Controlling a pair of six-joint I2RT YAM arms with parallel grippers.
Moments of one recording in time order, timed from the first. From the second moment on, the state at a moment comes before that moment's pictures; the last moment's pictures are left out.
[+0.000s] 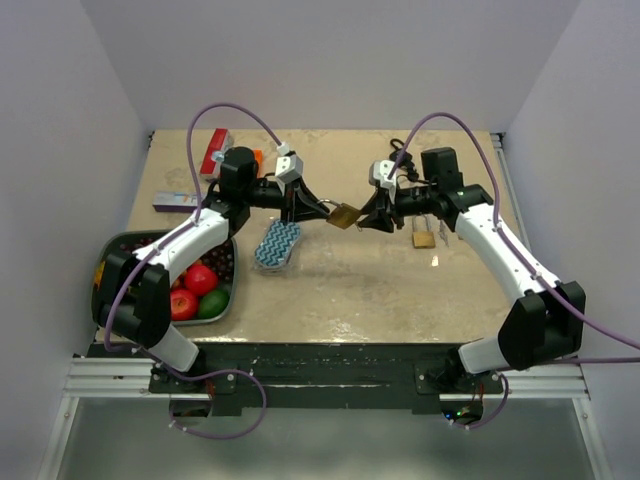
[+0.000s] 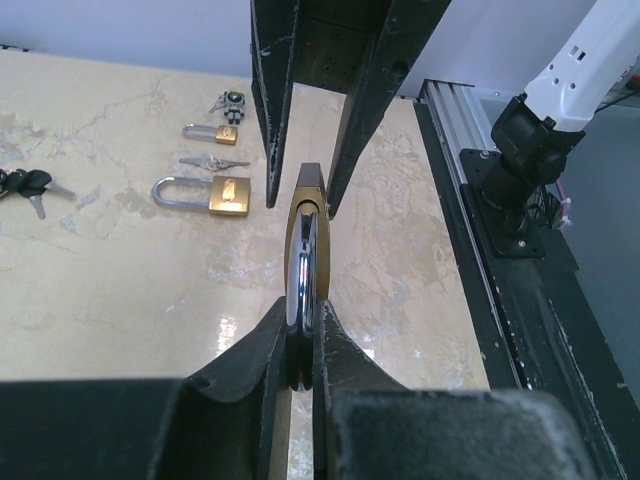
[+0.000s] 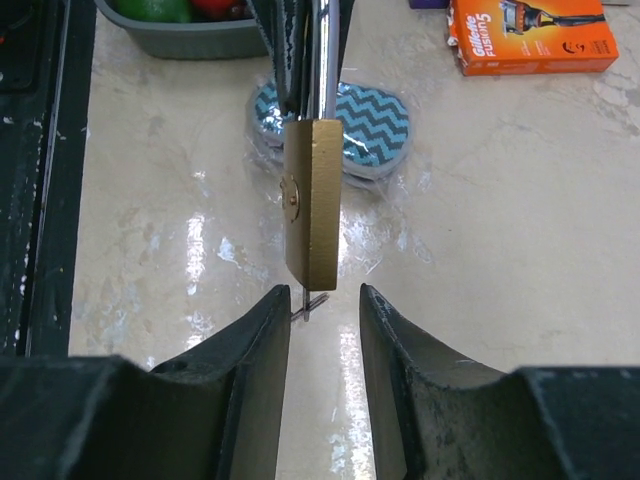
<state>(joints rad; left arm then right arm) -0.40 1.57 1.10 0.28 1.19 0.05 0.29 1.43 1.24 -0.57 -0.99 -0.75</state>
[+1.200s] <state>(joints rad) -0.28 1.59 1.20 0.33 1.16 0.01 0.09 1.65 1.23 -0.81 -0.90 -0.93</state>
